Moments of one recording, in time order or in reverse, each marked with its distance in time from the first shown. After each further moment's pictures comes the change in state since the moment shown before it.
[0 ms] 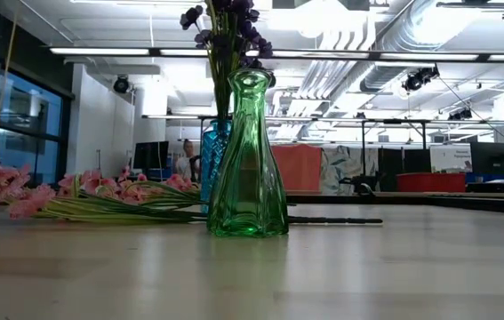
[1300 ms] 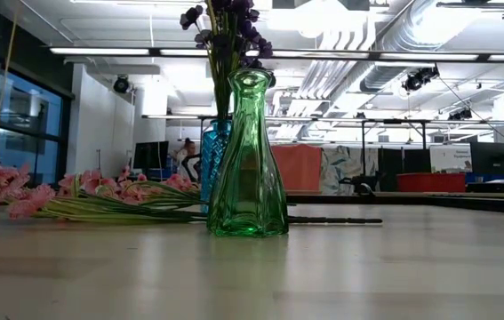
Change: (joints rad) left arm 0.187 0.685 0.625 -0.014 0.552 -0.074; right arm -0.494 -0.021 -0.402 1.242 -0.800 -0.578
